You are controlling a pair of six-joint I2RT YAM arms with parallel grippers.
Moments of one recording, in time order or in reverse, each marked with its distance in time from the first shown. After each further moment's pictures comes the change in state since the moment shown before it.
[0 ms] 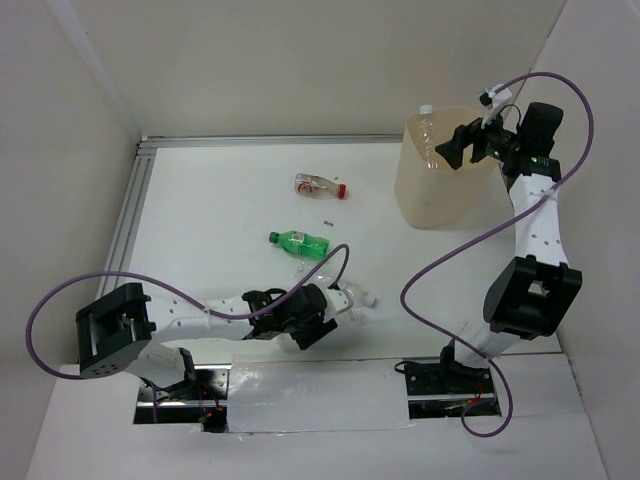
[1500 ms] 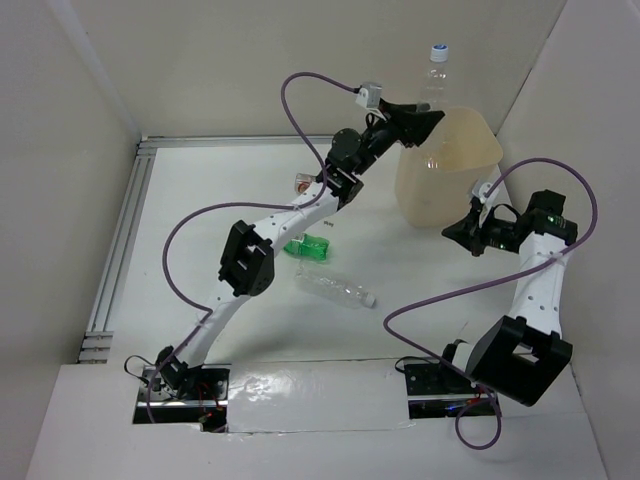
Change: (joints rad) left arm 0.417 1.082 1.721 0.881 0.264 -0.582; right arm -0.219 -0.378 -0.420 -0.811 -0.312 -0.928
